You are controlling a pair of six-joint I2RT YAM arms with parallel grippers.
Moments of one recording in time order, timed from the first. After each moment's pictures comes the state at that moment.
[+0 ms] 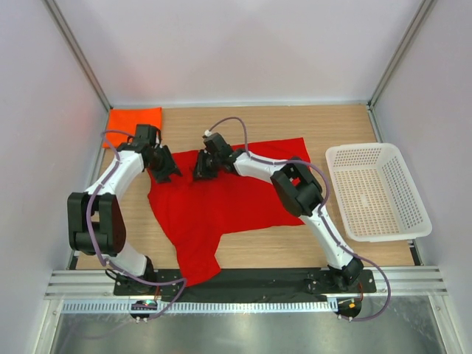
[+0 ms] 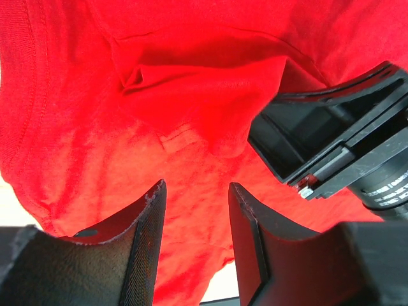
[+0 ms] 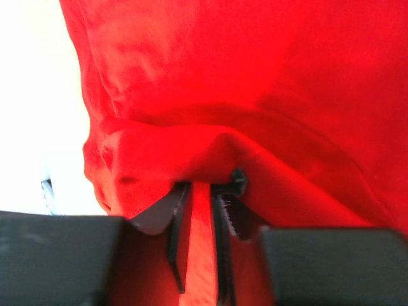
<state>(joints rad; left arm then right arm) -0.07 1.58 1.16 -0.69 0.17 -0.58 0.78 2.42 1.85 -0.16 -0.31 0.82</state>
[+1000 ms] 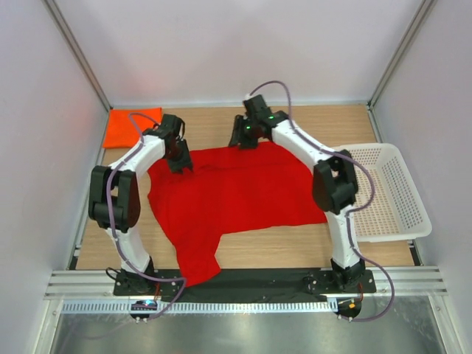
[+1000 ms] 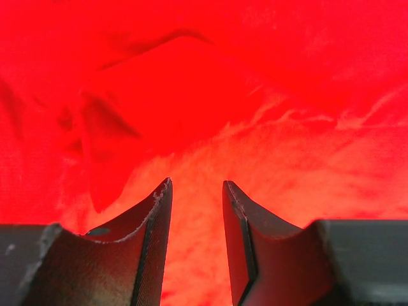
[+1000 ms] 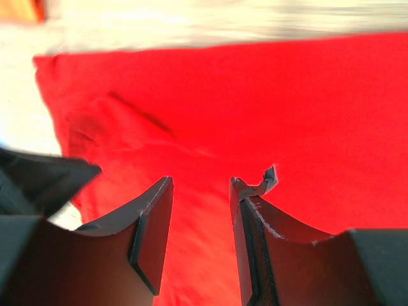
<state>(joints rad) -0.20 1.82 1.37 -0.72 0.05 -0.51 0.56 2.21 1.96 -0.61 -0.18 0.62</state>
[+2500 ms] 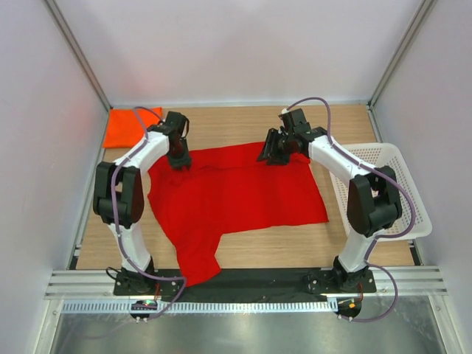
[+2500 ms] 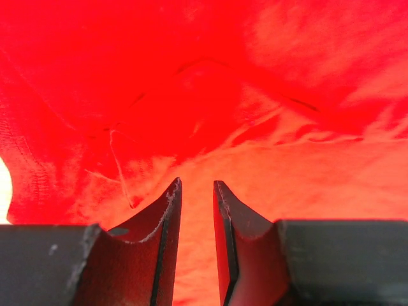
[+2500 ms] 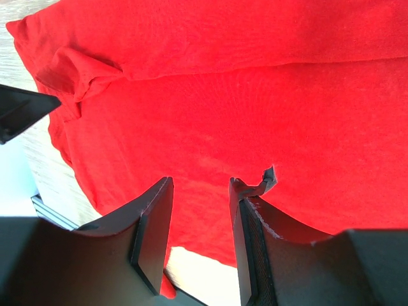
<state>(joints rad) -0.23 1.91 1.46 -0.77 -0.06 -0.43 0.38 1.78 1.39 -0.52 -0.29 0.62</state>
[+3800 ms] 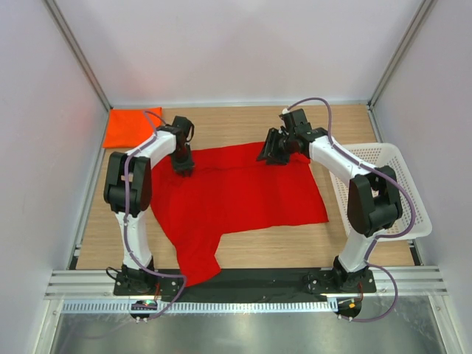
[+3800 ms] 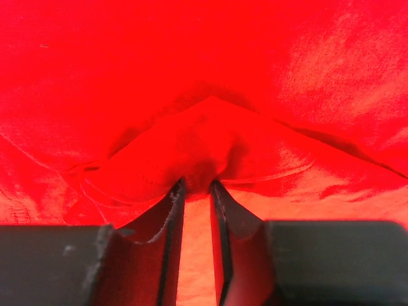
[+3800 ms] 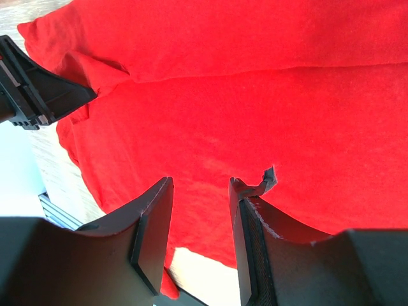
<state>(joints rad) -0.24 2.05 1.52 -0.78 -0.07 -0.42 0.36 1.78 1.38 -0.49 -0.32 0.63</state>
